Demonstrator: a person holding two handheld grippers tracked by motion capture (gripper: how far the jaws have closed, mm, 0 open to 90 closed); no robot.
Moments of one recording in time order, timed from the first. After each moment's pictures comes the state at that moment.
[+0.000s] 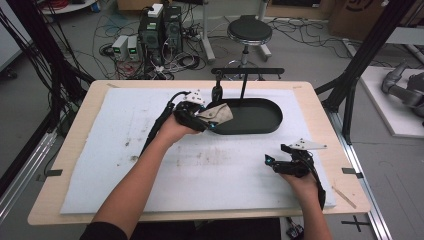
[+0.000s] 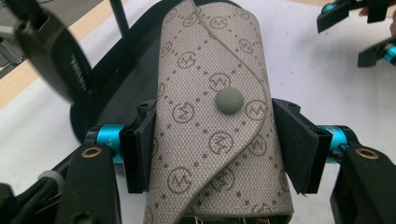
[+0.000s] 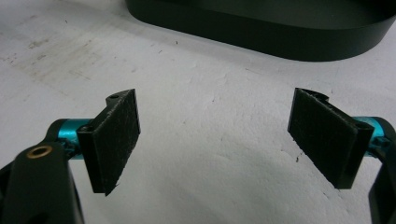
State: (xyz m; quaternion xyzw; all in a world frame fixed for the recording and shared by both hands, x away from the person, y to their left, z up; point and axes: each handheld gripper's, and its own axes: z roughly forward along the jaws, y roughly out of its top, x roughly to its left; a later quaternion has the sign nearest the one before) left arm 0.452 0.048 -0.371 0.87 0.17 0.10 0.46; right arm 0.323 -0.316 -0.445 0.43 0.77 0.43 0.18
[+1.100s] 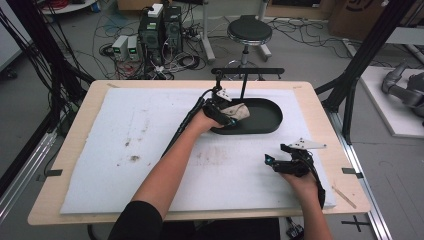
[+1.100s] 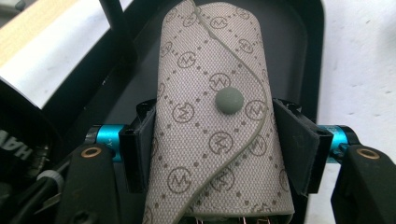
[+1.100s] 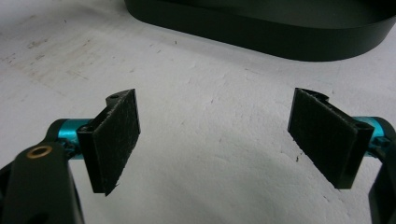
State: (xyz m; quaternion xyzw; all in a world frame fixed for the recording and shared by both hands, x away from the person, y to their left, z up) left arm 0.518 -0.022 -0.422 0.89 0.19 0.09 0.40; right arm 0.325 -0.317 -0.447 0.43 0.77 0.43 0.18
